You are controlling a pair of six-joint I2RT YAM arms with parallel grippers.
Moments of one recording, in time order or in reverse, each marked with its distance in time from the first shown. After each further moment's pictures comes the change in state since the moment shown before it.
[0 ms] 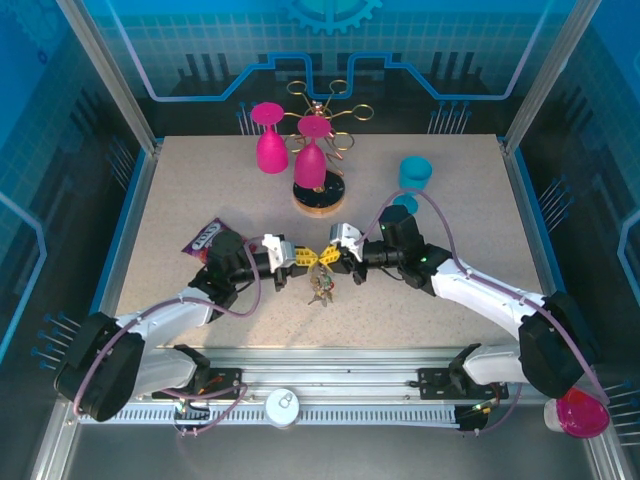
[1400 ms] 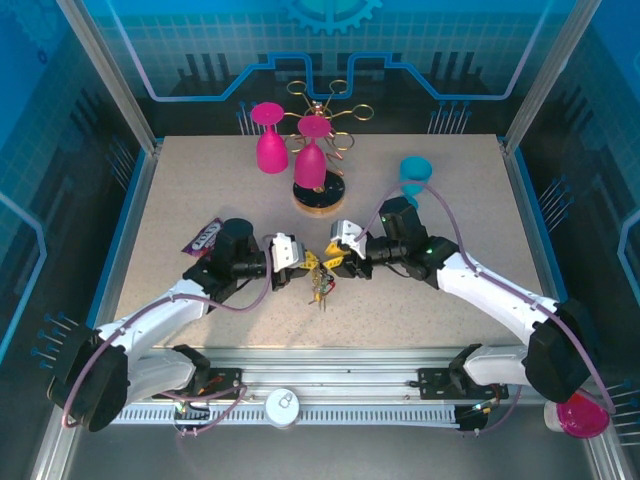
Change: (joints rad) left arm -0.023 -0.053 0.158 -0.482 -0.061 0.208; right arm -0.010 -0.027 0.105 -0.224 0.011 -0.064
